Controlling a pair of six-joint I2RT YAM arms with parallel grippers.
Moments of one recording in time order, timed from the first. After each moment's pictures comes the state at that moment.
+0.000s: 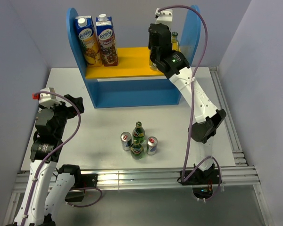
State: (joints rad) left arm -0.09 0.60 0.77 -0.27 -0.10 -0.38; right arm 0.60 1.95 2.39 -0.58 0.71 0.12
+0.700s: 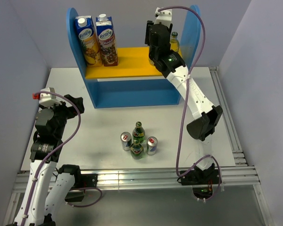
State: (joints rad) left arm -0.09 0.60 0.77 -0.27 -0.09 -0.38; right arm 0.56 2.00 2.35 -0.36 0.69 0.09
